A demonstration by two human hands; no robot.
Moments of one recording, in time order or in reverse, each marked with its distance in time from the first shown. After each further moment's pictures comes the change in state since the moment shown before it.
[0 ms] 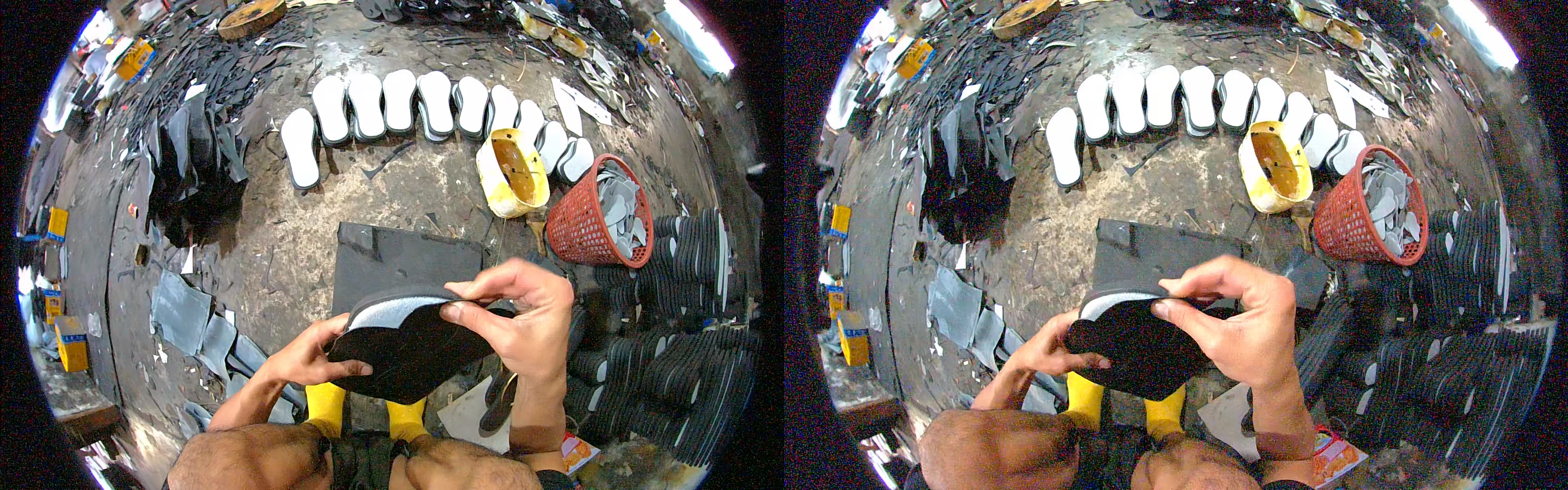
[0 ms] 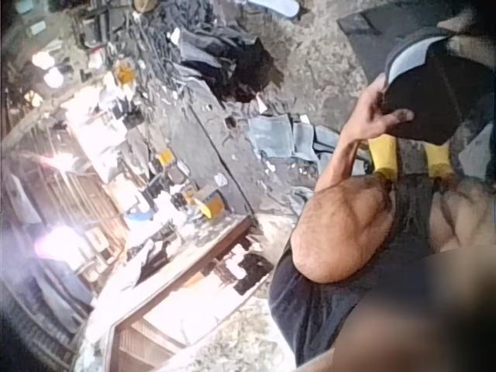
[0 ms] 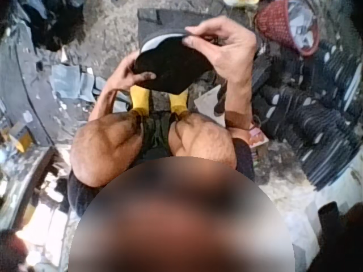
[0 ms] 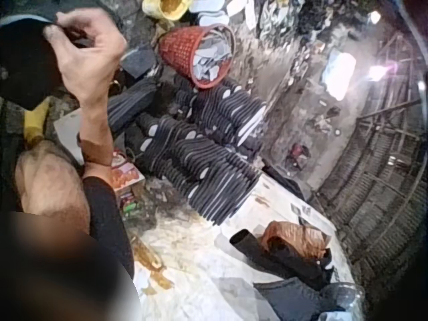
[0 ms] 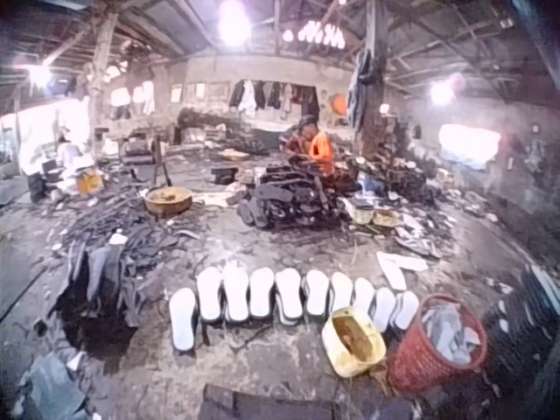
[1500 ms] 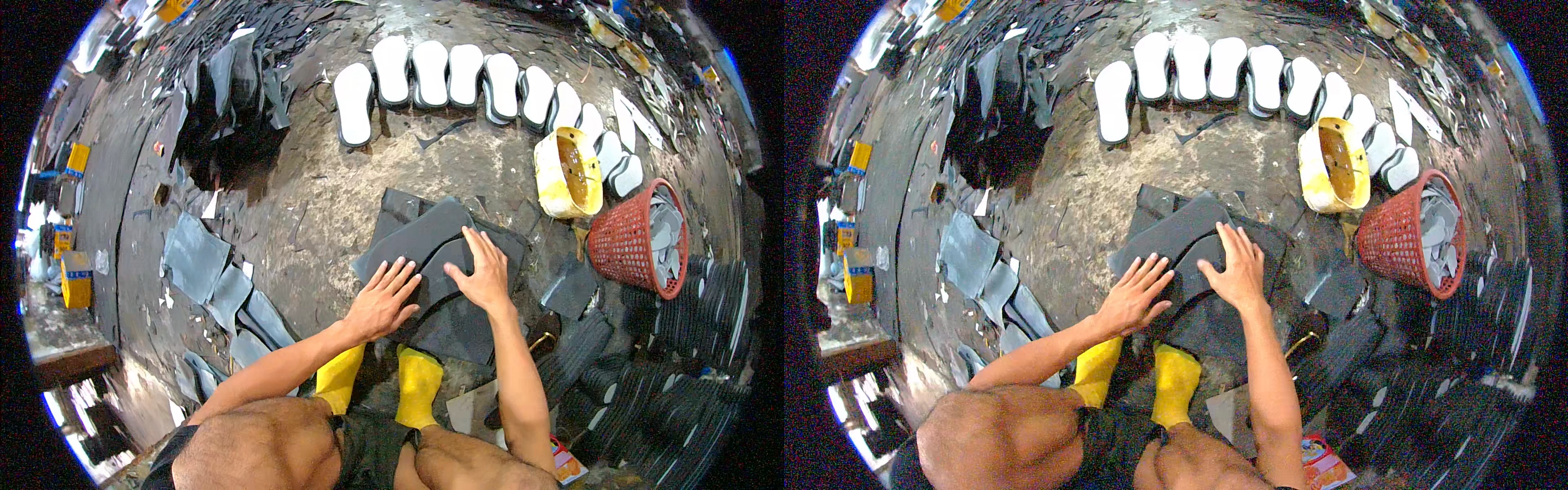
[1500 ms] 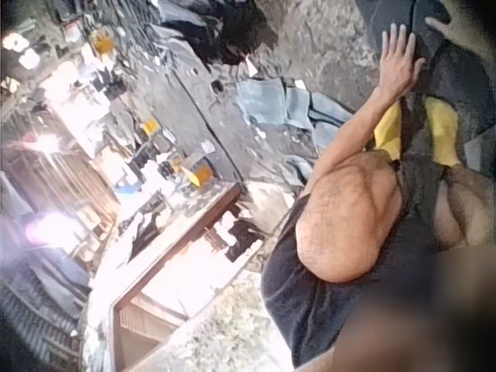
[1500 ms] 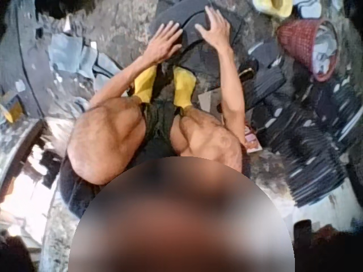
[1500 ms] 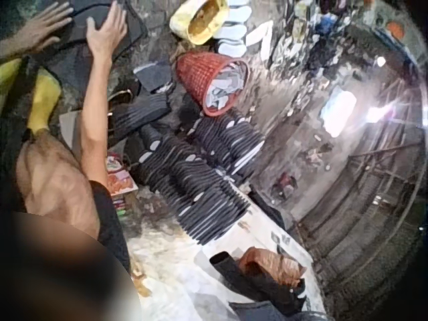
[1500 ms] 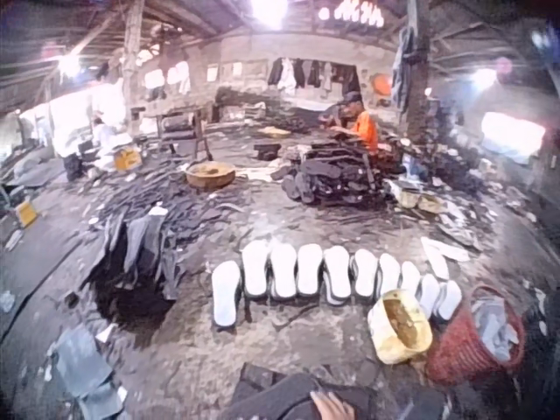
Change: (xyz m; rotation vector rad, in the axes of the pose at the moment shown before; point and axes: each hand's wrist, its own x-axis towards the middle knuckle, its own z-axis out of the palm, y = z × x) left_hand 0.055 -0.156 0.008 1.210 0.330 0.181; right_hand 0.016 0.237 0.052 -0.862 -0.193 -0.059
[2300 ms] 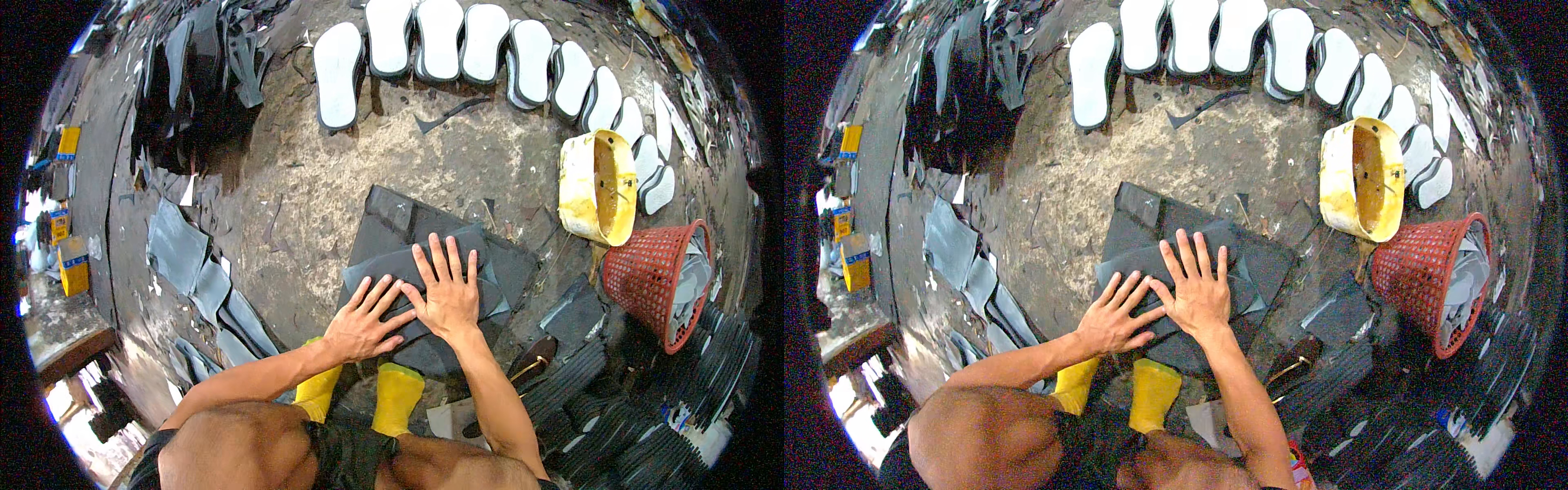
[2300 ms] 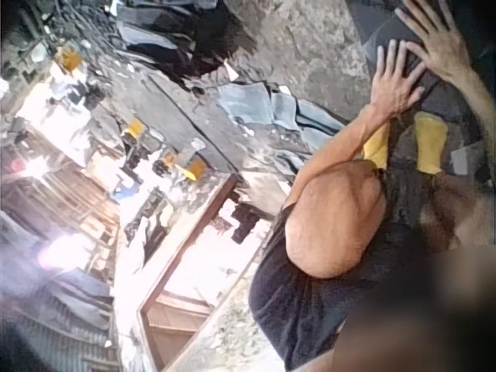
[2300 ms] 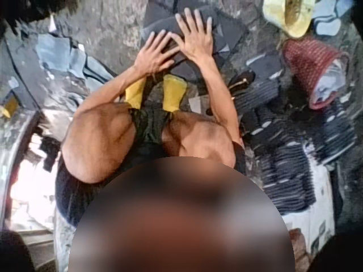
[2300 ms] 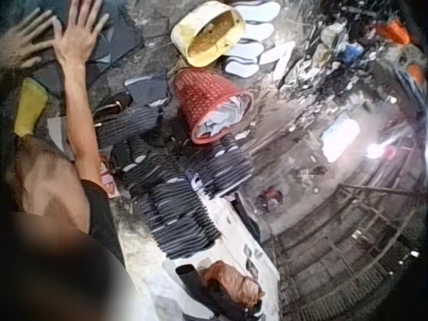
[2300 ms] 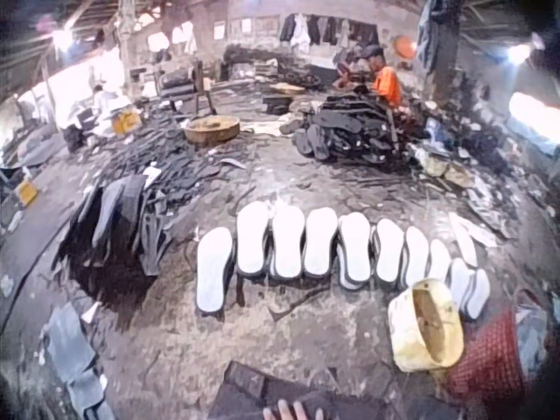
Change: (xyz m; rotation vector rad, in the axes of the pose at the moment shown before) left_hand 0.009 0.001 0.001 0.062 -0.238 -0.006; right_hand 0.009 -0.010 0.049 -0.198 -0.177 -0.206
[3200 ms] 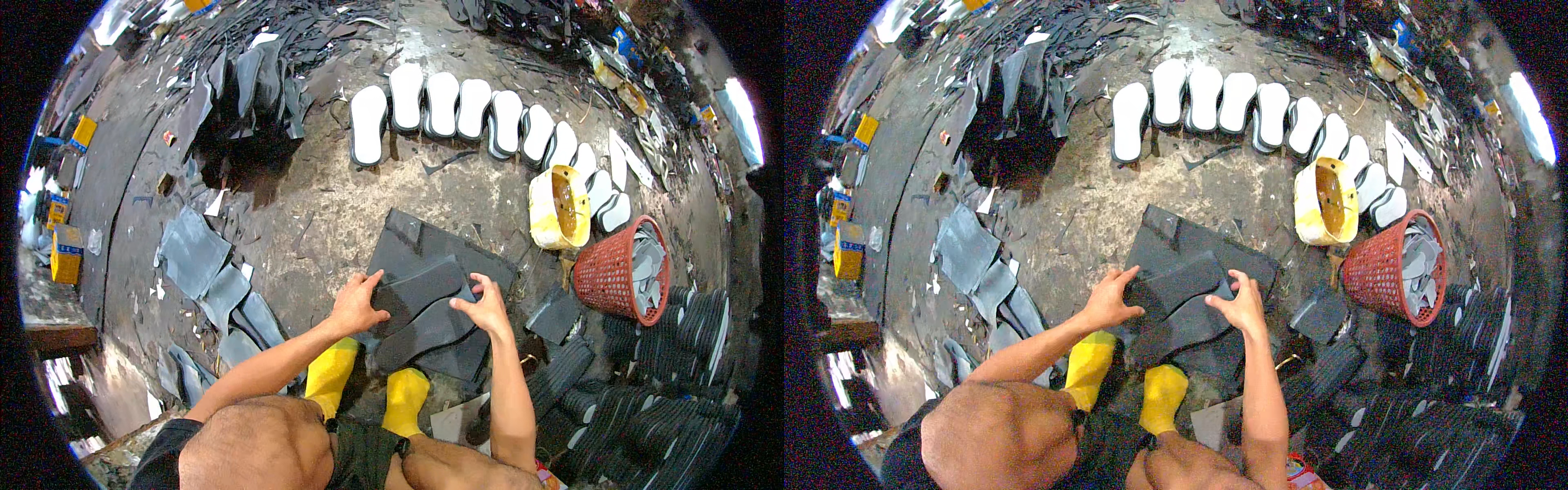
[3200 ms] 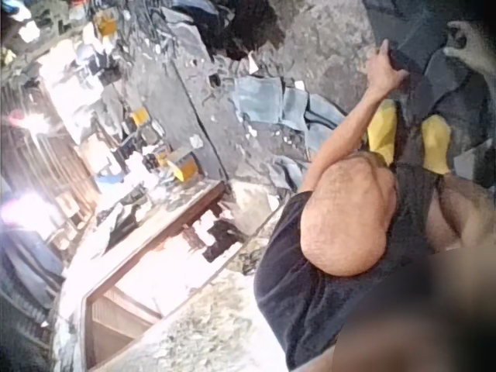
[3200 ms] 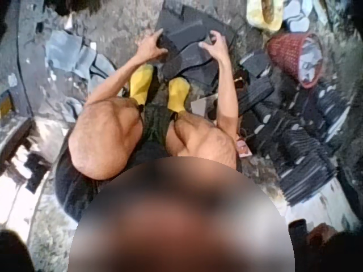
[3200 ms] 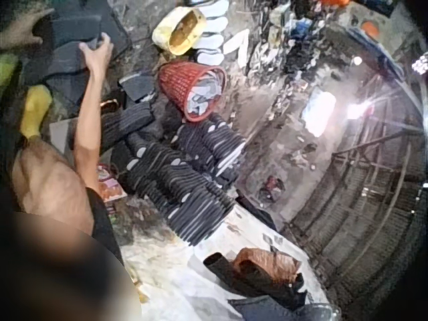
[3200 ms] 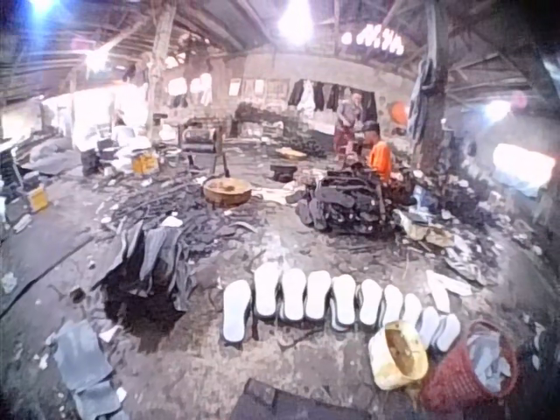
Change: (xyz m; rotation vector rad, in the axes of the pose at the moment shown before) left_hand -0.021 -0.030 -0.013 -0.465 0.172 -0.539; right_hand -0.045 0.049 -0.034 0.488 -0.018 0.554
